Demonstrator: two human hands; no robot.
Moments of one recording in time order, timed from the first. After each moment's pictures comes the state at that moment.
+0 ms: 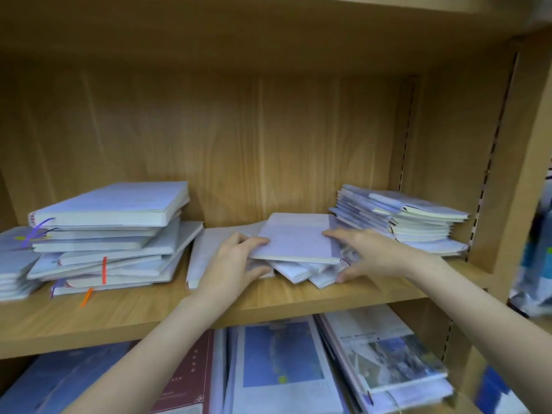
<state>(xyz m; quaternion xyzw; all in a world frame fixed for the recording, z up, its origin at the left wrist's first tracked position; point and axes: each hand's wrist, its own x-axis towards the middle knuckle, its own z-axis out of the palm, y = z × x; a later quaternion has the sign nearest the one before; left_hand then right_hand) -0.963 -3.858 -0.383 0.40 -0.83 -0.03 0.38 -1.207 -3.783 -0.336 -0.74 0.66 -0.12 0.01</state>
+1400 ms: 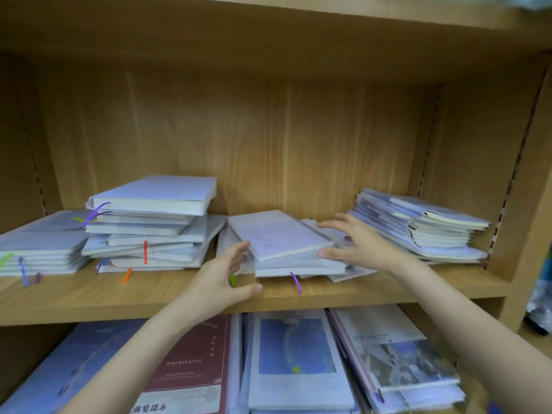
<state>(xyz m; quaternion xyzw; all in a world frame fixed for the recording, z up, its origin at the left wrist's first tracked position) -0.894 -3.830 -0.397 0.37 -0.80 -0.28 0.37 -1.170 -3.805 -0.342 -0.75 0.60 -0.27 0.06</state>
